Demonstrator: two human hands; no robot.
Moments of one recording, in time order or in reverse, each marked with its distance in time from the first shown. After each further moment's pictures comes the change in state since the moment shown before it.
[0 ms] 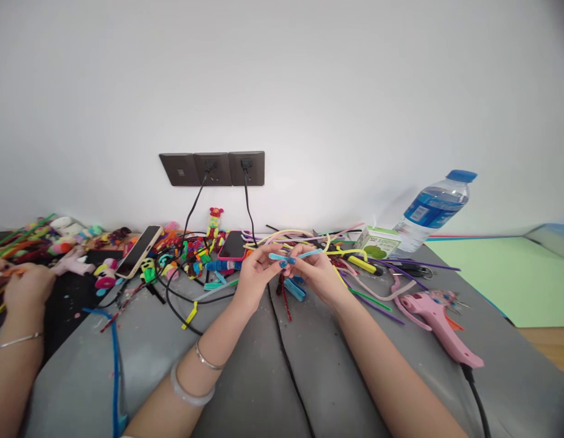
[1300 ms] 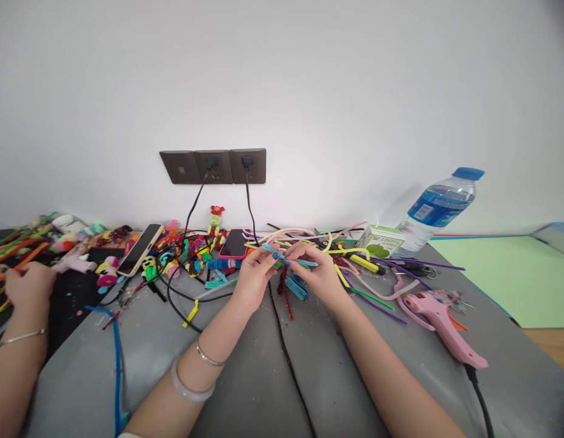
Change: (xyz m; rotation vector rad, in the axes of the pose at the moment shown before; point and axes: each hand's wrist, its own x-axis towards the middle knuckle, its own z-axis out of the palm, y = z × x) left_hand 0.001 -0.001 -0.001 -0.208 0.135 -0.221; right_hand -0.003 -0.005 0.005 -0.497 0.059 -0.418
